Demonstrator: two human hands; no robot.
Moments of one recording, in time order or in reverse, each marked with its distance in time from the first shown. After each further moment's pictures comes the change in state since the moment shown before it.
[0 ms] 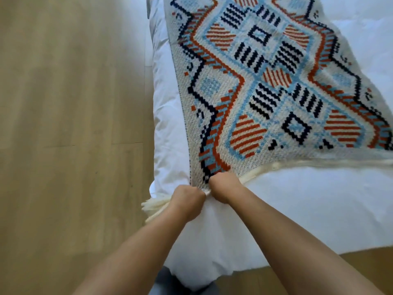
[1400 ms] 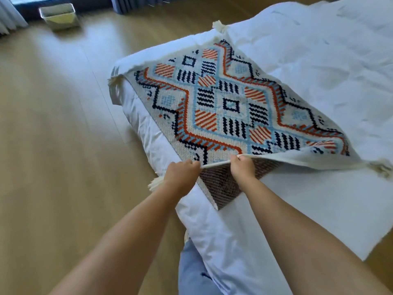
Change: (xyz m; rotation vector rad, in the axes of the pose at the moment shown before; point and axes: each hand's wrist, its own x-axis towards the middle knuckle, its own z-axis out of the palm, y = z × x) left_hand 0.086 -0.253 -0.232 0.112 0.420 0.263; right_hand 0.087 0.027 -0.233 1.613 0.714 0.970
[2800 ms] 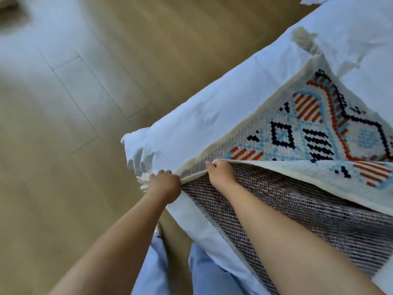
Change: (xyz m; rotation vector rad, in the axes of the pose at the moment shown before) left_hand 0.464 -0.587 0.050 -0.022 -0.552 -0.071; right_hand 0.379 -0.442 0.437 -0.289 -0.164 0.070
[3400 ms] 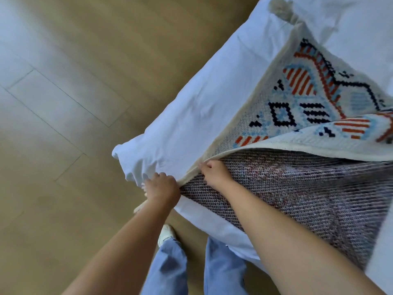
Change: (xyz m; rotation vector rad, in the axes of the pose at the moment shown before) left_hand 0.022 -0.040 -0.002 0.140 0.009 0.005; right_hand 0.012 -0.022 0.048 0.194 -0.041 0.164
